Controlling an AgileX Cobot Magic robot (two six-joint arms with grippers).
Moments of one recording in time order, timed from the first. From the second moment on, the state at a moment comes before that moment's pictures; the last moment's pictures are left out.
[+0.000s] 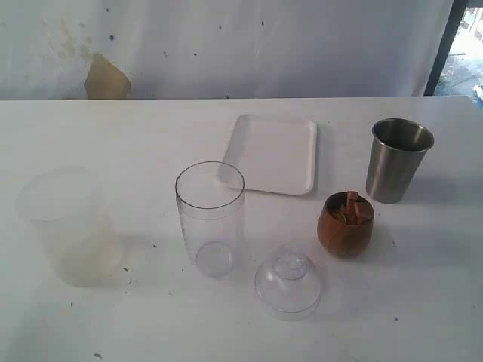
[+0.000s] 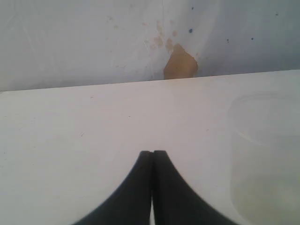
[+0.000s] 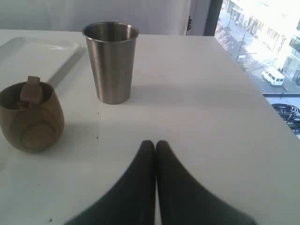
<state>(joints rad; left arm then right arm) 0.06 0.00 0.00 0.03 0.23 0.07 0.00 0.00 0.00 -0.14 0.34 0.05</state>
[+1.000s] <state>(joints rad) 0.06 0.00 0.00 0.03 0.23 0.07 0.00 0.00 0.00 -0.23 0.26 0.03</state>
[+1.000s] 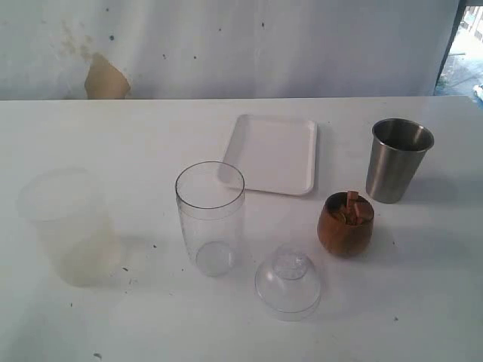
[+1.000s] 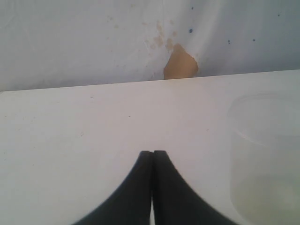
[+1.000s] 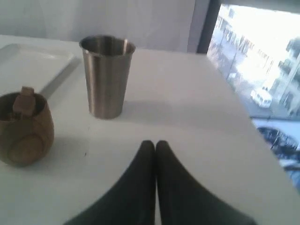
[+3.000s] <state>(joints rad) 0.06 0.00 0.00 0.03 0.23 0.07 0.00 1.25 -0.09 -0.38 -0.89 0.21</state>
